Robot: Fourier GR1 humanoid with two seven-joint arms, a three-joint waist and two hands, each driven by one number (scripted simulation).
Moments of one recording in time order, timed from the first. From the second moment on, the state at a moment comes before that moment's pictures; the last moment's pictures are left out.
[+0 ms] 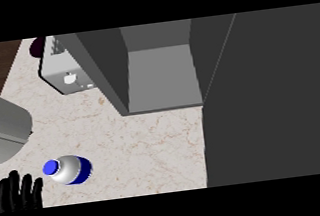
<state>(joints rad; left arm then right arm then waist) 0.54 0.25 -0.57 -2.35 -0.19 0.72 0.17 0.54 -0.17 -0.16 -2.39 -0.41 0.34 0.11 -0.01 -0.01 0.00</state>
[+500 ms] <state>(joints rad) 0.50 0.27 -0.35 -2.14 0.05 0.60 0.00 0.58 -0.18 -0.20 -2.38 -0.44 0.39 0.07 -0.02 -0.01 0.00</state>
